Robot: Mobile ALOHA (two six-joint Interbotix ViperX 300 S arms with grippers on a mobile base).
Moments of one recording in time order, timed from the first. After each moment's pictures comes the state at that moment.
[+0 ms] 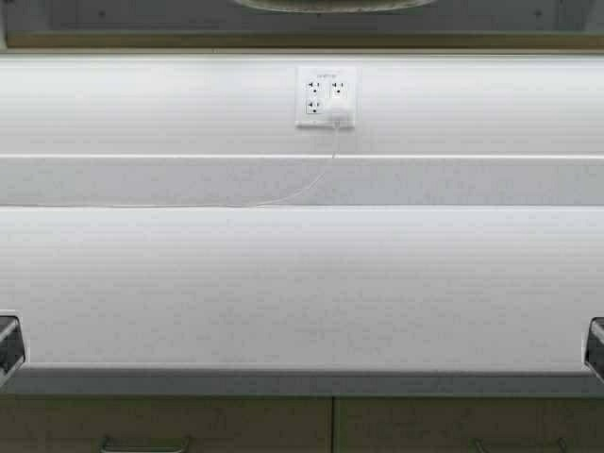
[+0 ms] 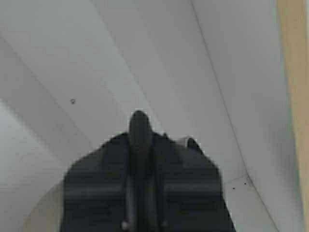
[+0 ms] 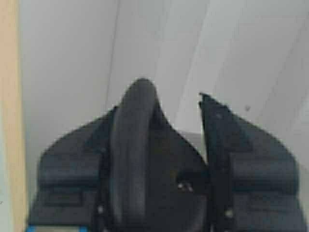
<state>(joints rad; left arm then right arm) -0.35 -0.12 0.38 -0.13 -0.43 -1.04 0.29 -0.14 0.49 0.23 -0.54 1.13</state>
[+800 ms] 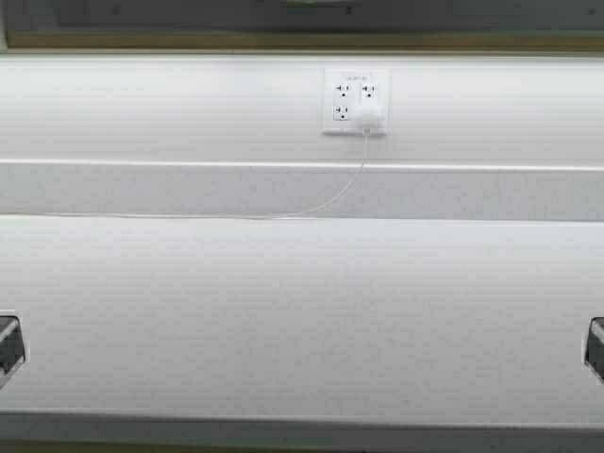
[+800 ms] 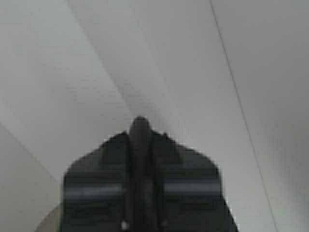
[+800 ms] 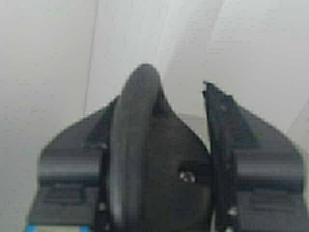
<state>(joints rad) -0.35 0.06 0.15 -0.16 -0.40 -1.00 0.28 -0.07 0.35 0.18 -0.46 1.13</state>
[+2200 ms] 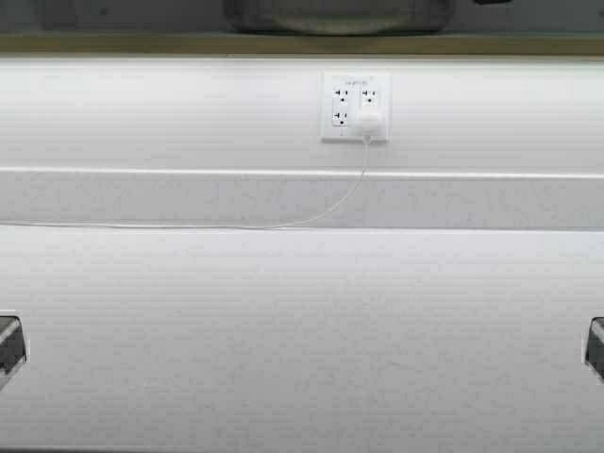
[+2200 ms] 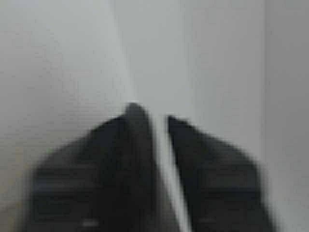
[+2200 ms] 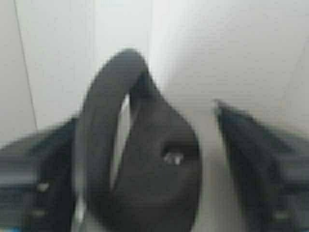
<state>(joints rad) -0.39 0.18 0.21 -0.25 -0.68 -1.11 0.27 0.05 0.43 0.18 -0.65 1.27</state>
